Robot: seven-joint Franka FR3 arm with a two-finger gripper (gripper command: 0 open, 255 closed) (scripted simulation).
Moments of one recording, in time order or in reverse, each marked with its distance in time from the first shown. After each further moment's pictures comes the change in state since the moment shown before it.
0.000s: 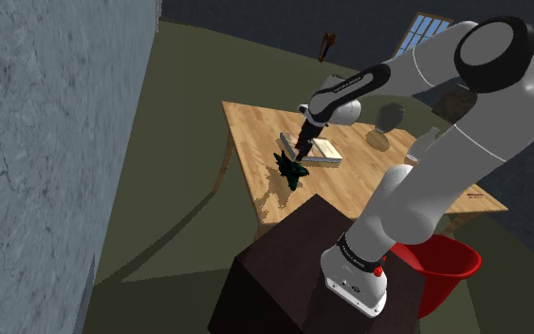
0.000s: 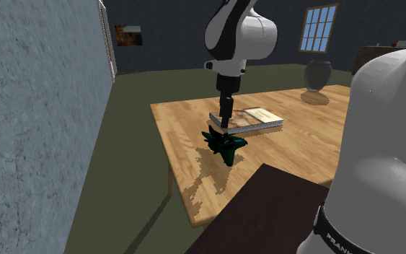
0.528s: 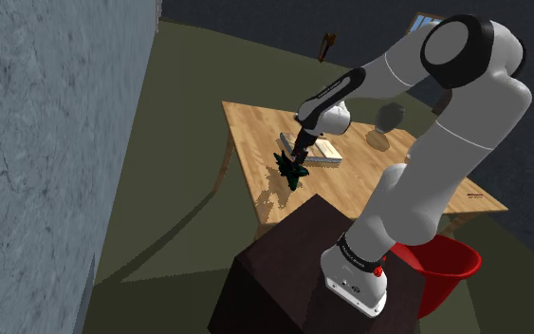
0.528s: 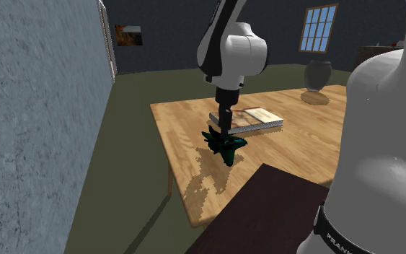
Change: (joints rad) arm 0.062 0.168 -0.034 -0.002 0.241 0.120 -0.200
